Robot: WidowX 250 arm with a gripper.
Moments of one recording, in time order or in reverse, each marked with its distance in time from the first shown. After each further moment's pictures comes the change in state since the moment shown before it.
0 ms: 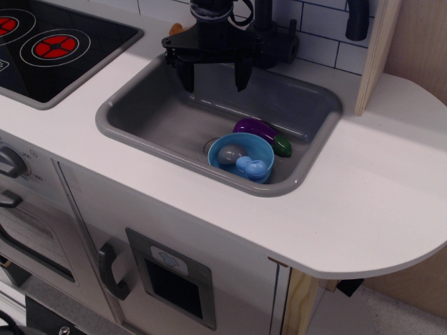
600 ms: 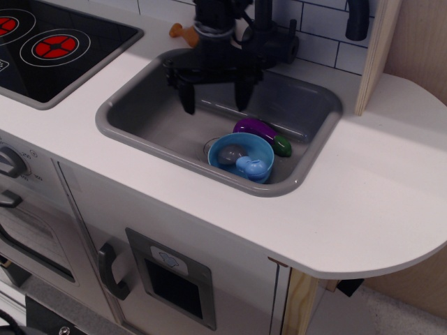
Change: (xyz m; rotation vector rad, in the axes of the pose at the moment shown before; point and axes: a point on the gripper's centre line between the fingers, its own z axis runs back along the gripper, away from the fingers) arm -0.030 -0.011 -0.010 0.032 0.109 0.061
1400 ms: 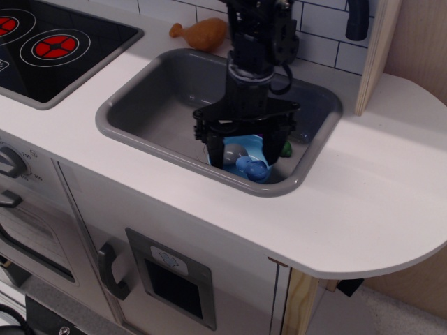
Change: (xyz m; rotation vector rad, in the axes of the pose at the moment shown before) arm -0.069 -0.015 -0.001 0.068 0.158 0.098
